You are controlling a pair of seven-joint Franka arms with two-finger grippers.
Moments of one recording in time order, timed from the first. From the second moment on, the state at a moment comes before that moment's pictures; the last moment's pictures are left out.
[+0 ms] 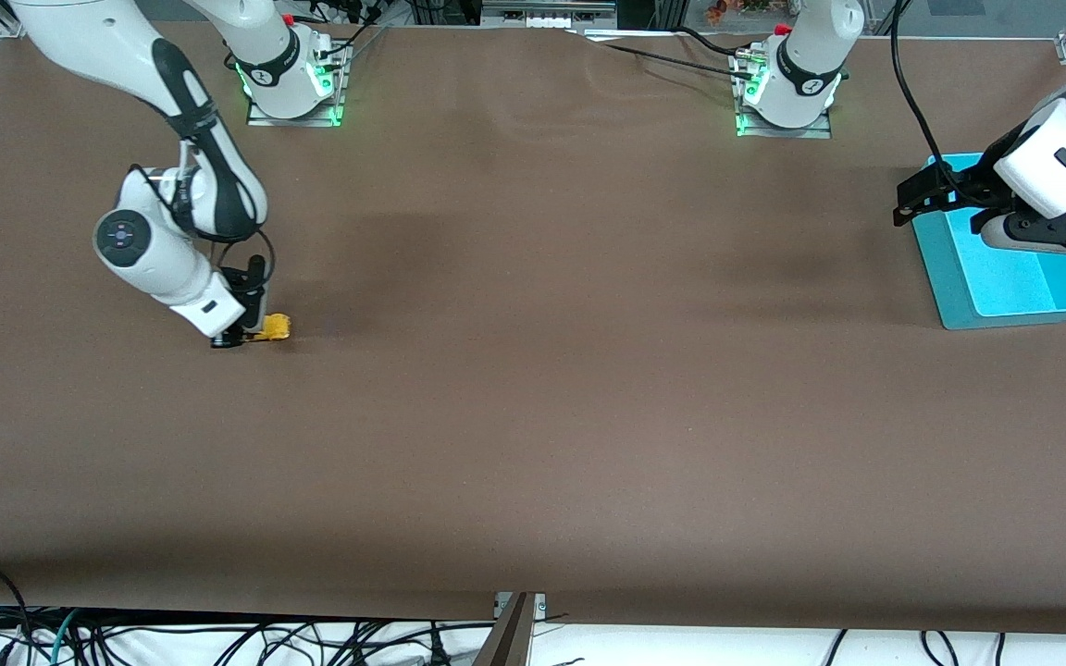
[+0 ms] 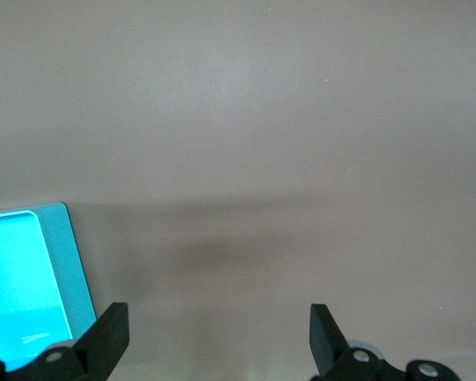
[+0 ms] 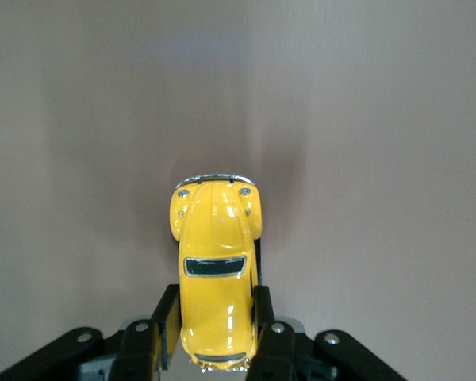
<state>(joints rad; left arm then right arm) 0.02 -0.02 -0.08 -1.66 -0.06 1.54 -0.02 0.13 0.36 -0.14 -2.27 0.00 2.62 -1.60</state>
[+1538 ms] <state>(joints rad) 0.02 -0.01 -0.08 -1.66 -0.06 1.54 -0.03 -0.04 0.33 -0.13 -2.03 0.00 2.35 -1.75</state>
